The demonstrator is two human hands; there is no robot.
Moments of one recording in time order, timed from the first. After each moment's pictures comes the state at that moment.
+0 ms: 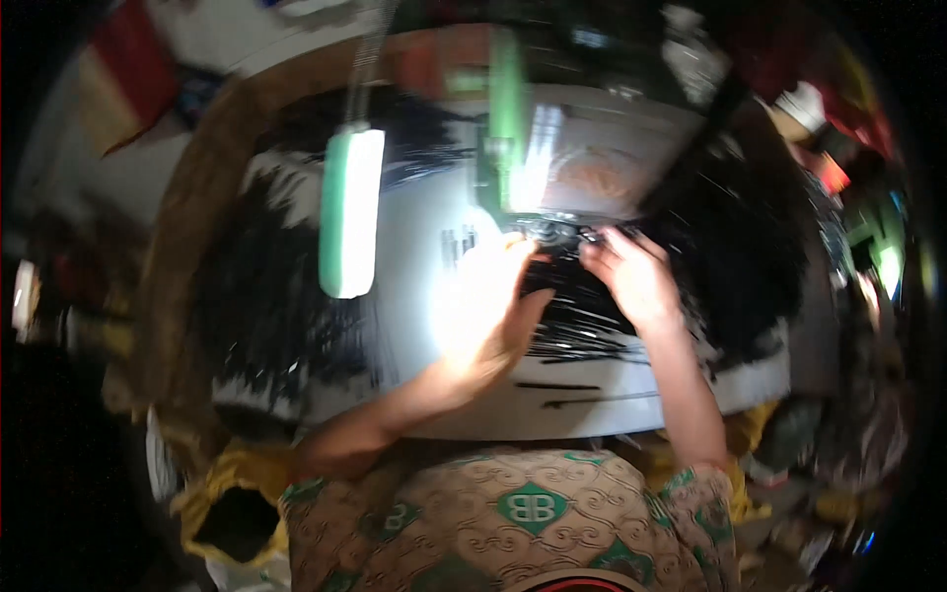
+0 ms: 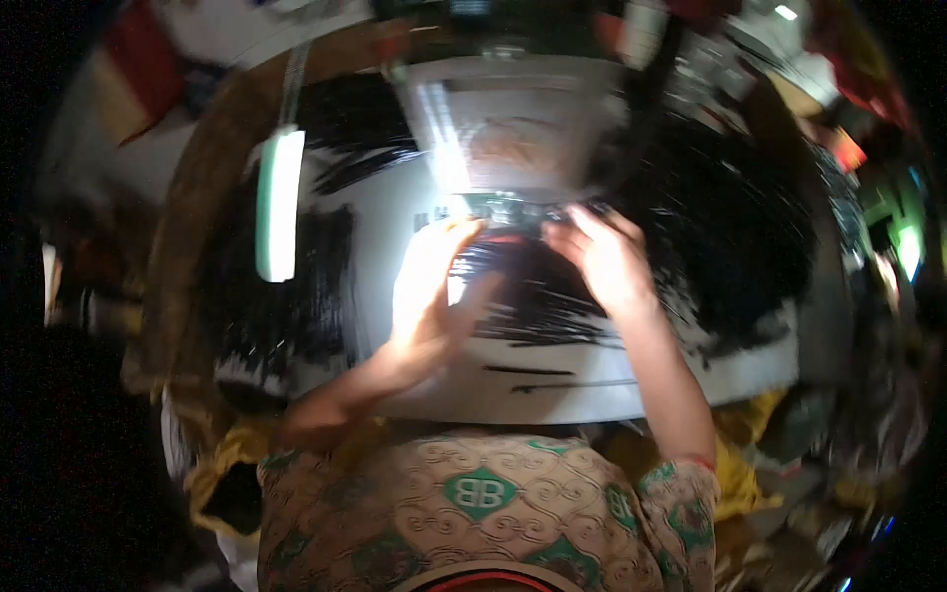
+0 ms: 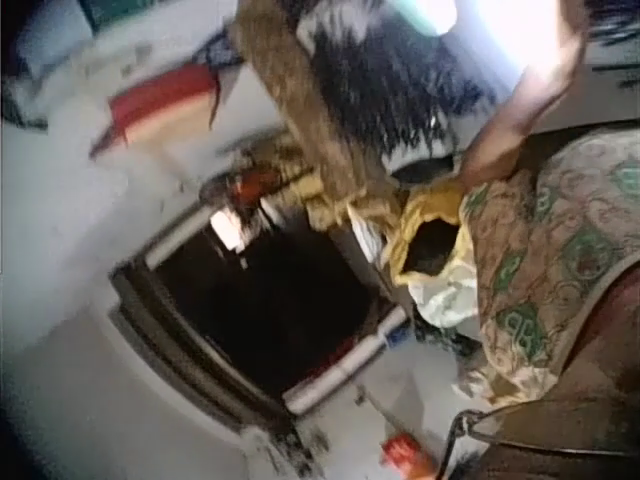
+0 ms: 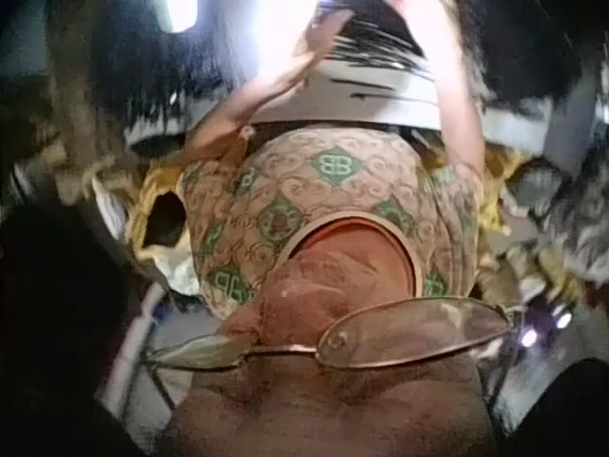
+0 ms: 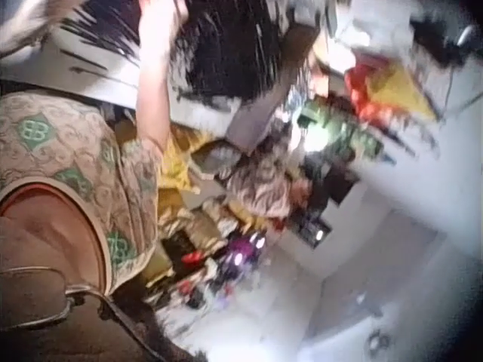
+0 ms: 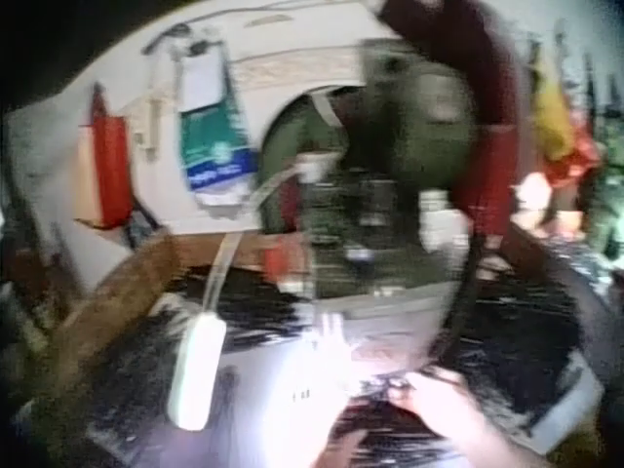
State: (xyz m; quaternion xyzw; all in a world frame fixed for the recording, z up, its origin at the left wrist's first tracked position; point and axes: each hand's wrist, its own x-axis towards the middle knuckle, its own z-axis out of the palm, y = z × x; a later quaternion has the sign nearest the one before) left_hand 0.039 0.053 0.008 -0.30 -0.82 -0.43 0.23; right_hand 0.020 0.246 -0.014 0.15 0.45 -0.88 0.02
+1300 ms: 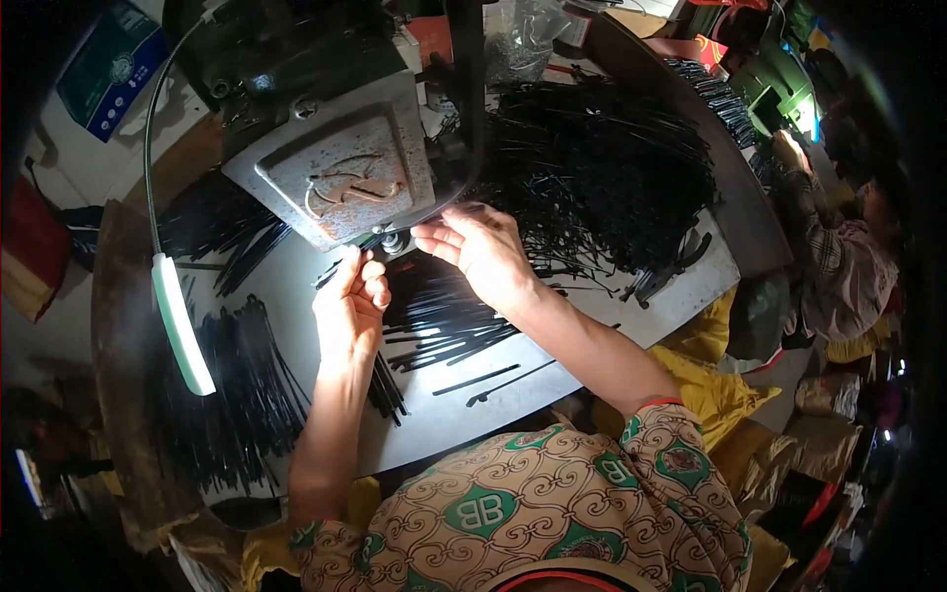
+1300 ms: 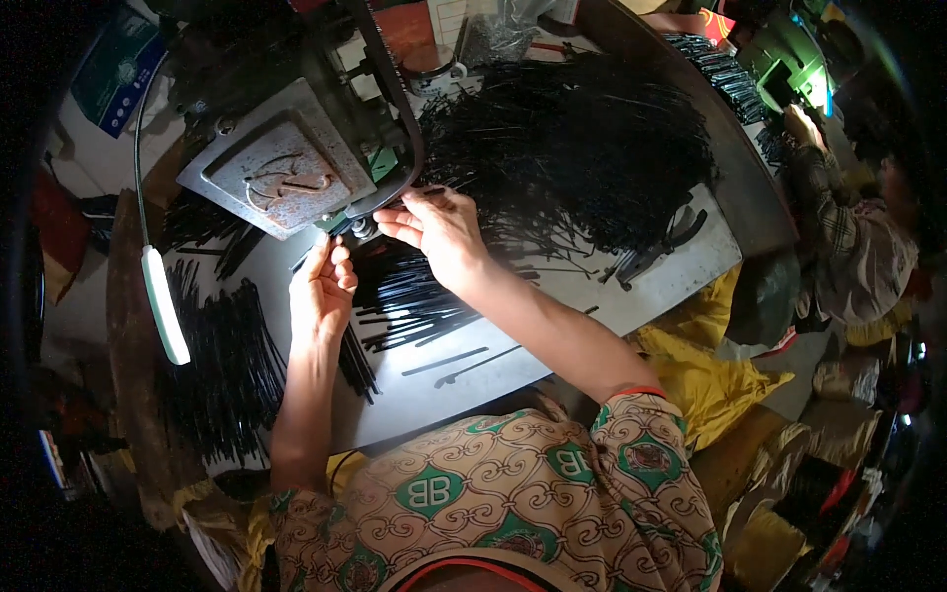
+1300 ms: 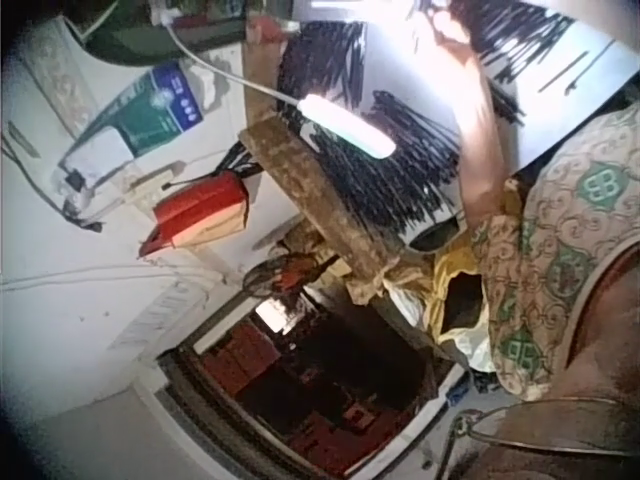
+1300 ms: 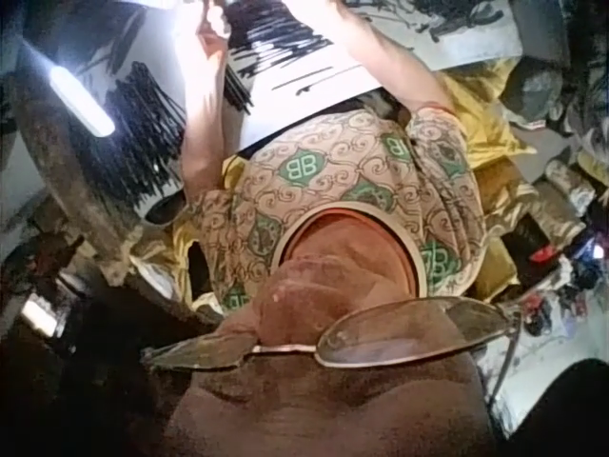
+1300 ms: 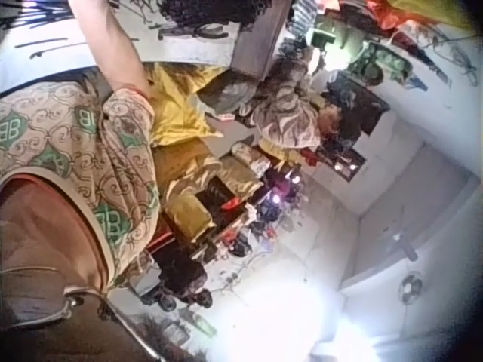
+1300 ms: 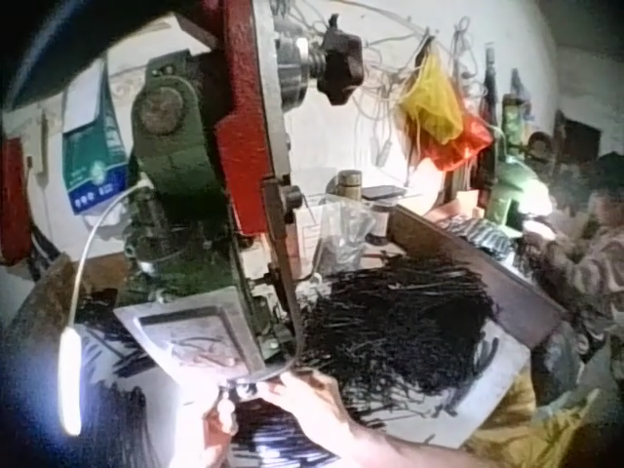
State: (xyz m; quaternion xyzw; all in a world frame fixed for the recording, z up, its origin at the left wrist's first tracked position) left_hand -0.008 0.061 -0.020 0.12 -0.41 -0.88 -0.20; right_hand 0.019 0.217 -0.021 0.10 0.38 -0.92 -0.08
